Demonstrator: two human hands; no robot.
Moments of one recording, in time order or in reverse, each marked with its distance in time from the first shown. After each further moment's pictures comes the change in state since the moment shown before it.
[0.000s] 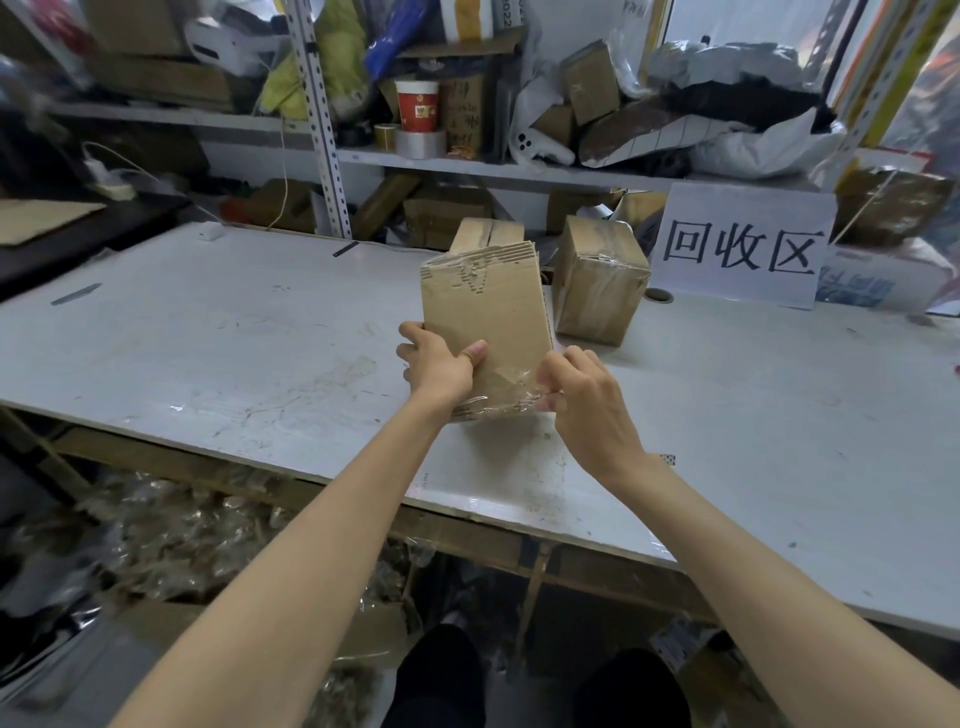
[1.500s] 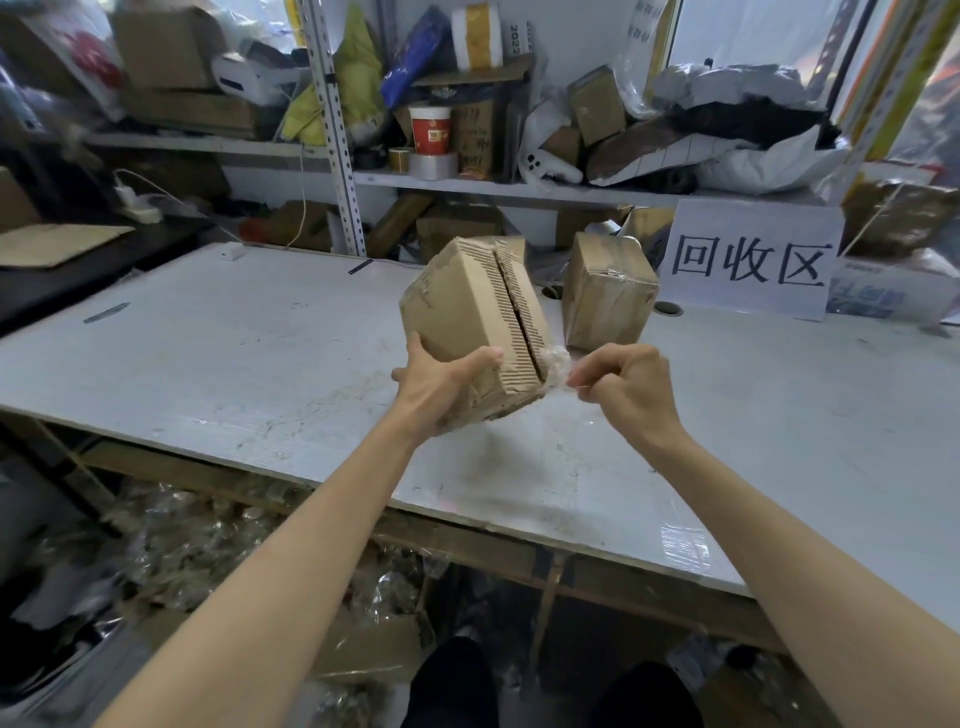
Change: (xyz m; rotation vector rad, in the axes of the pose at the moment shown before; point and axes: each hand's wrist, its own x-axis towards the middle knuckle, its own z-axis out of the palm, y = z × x) left_hand -0.008 -0.006 -0.039 -0.111 -0.194 -0.003; right_hand 0.023 0.002 -0.032 0.462 0.062 0.378
